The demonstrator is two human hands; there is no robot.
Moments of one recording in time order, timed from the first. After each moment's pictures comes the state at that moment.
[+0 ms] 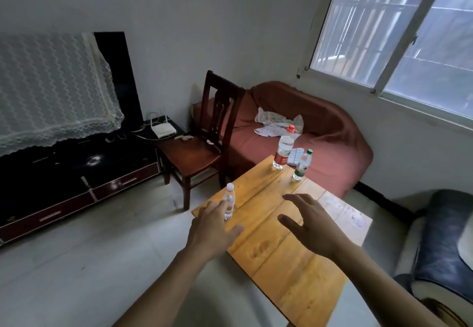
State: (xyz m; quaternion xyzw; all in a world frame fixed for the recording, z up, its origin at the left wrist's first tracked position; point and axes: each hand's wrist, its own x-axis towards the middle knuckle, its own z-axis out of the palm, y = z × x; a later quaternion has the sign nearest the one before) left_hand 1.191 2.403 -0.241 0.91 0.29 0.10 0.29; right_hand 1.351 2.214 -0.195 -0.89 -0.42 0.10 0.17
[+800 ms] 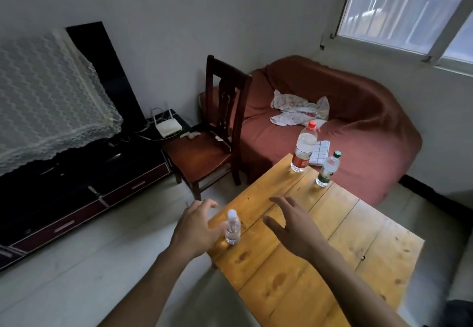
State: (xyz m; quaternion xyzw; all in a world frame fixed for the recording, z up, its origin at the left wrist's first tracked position) left_hand 1.349 2.536 -0.273 0.89 0.35 0.05 0.29; right_hand 1.525 2.353 -0.276 -0.87 -0.42 0.15 0.22
